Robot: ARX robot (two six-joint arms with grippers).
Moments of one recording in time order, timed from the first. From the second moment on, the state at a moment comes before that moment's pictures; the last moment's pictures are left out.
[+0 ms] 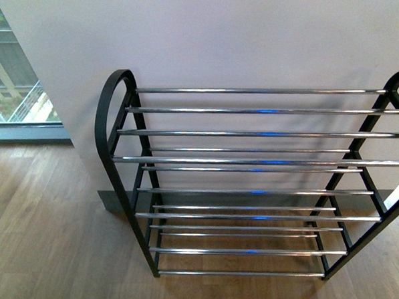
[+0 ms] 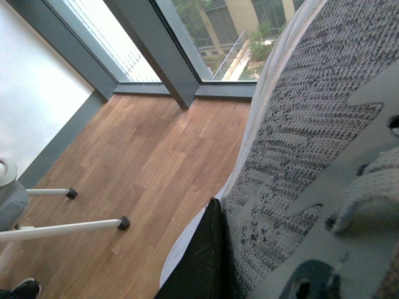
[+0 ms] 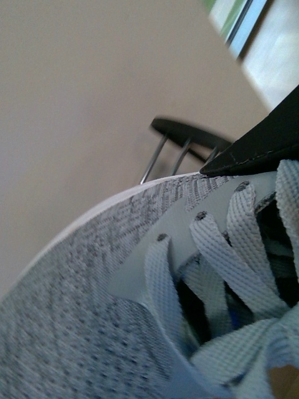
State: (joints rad) left arm -0.27 0.76 0.22 0.12 -0.82 0.12; right arm -0.57 0.63 0.24 0.17 -0.70 -0.44
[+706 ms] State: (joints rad) left arm -0.27 0.76 0.22 0.12 -0.82 0.12; right arm -0.08 1.57 0.80 0.26 -0.17 0.01
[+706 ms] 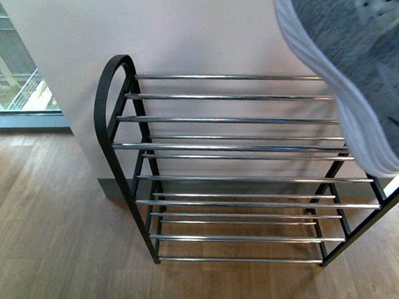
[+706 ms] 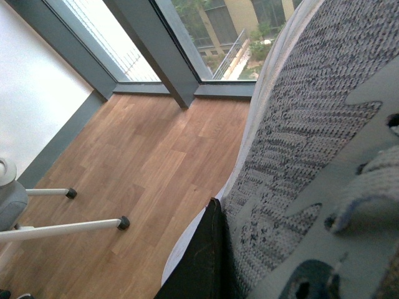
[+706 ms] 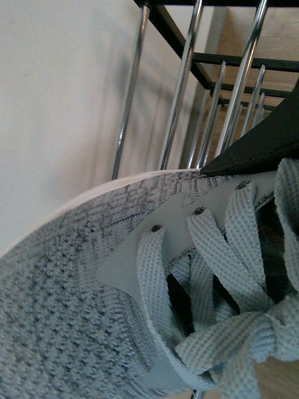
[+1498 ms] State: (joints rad) left arm -0.27 0.76 0.22 0.12 -0.82 0.12; right arm -0.12 1.95 1.20 -0.04 0.11 -0.18
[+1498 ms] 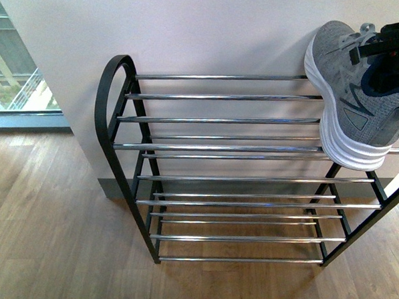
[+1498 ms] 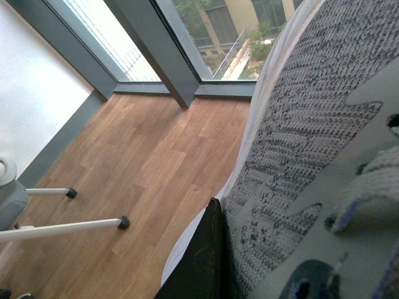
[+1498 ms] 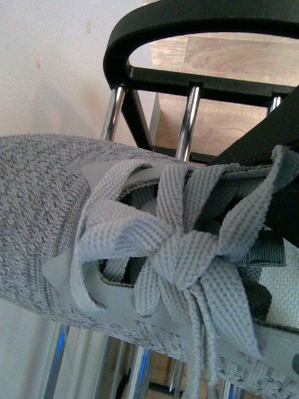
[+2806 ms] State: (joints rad) left arm -0.27 0.76 0.22 0.12 -0.82 0.12; right arm -0.21 1.87 1.28 -0.25 -0.02 -0.38
